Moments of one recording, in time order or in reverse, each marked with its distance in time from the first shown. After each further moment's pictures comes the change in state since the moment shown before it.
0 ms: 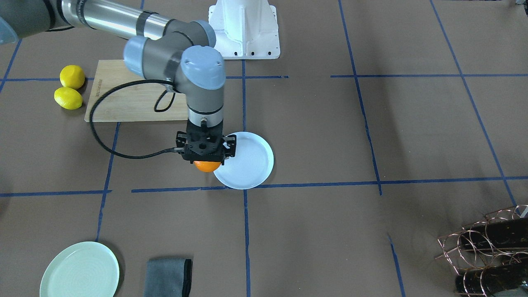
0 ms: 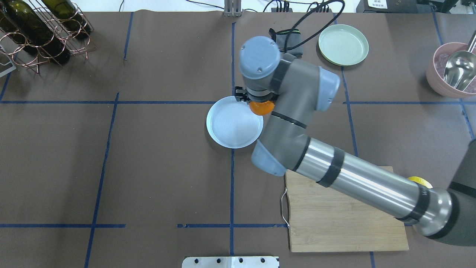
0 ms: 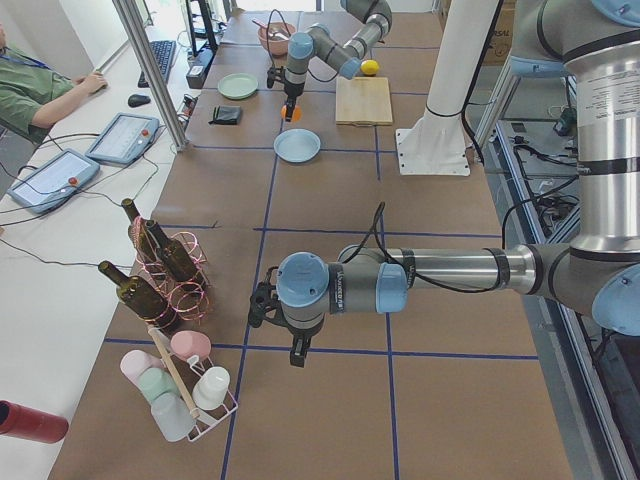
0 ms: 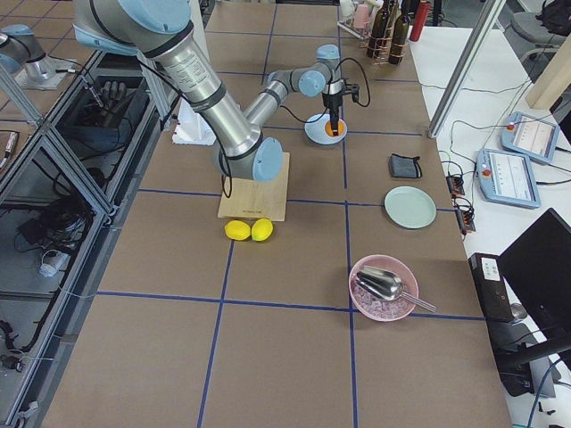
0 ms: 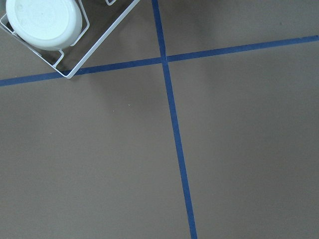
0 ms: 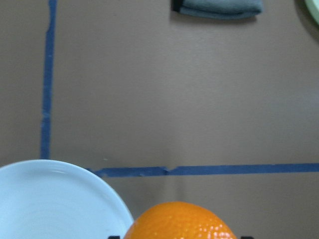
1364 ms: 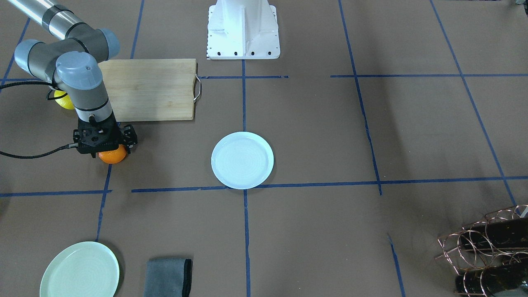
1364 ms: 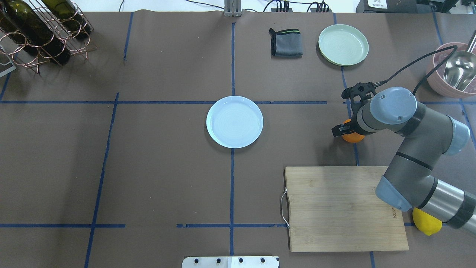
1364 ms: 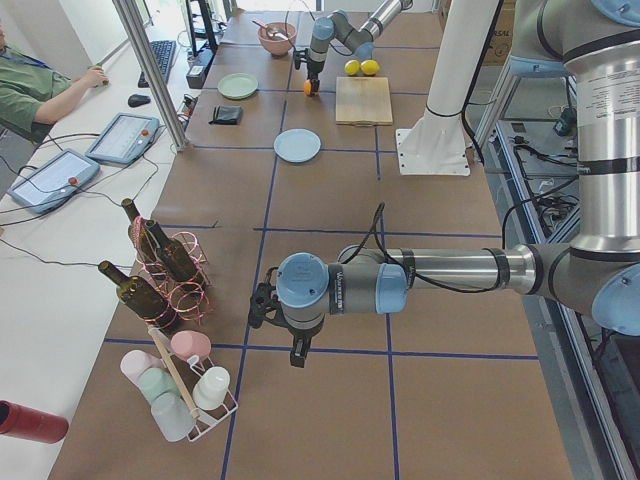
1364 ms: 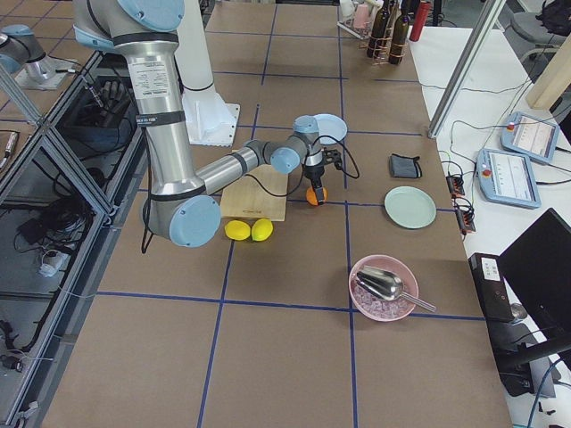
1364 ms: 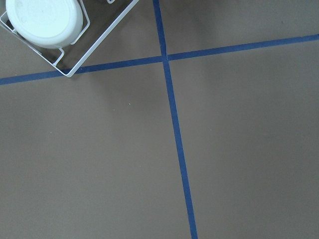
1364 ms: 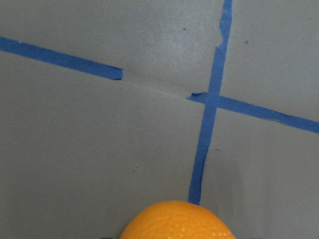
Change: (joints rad) left arm 0.002 -0.001 0.004 0.000 0.000 0.000; right arm 0.086 -0.689 0.346 0.312 0.048 -0.362
